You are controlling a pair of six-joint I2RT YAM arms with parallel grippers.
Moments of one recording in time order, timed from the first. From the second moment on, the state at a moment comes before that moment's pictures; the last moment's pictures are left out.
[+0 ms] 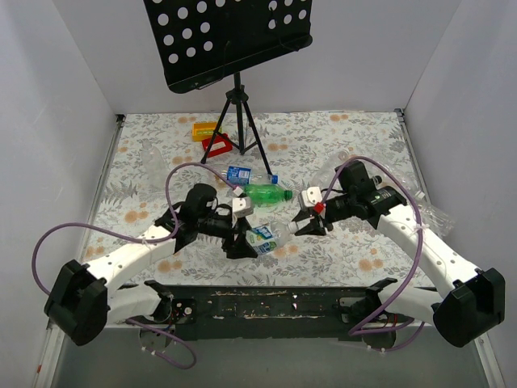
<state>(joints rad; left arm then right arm) -0.62 1.17 0.65 -0.13 0.94 0.15 0.51 1.13 0.93 -0.74 -1.01 -1.05</state>
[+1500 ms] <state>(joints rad) -1.11 1.05 0.56 -0.01 -0.07 0.27 0.31 1.27 0.81 -0.53 -1.15 -0.03</state>
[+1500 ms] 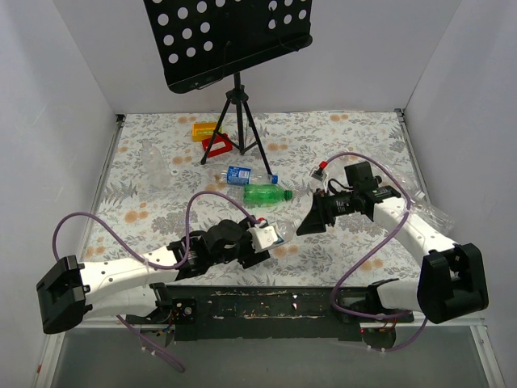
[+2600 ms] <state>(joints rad) -0.97 0.97 0.55 -0.03 0.30 0.13 0.35 1.28 0.92 -0.81 -1.26 -0.58</state>
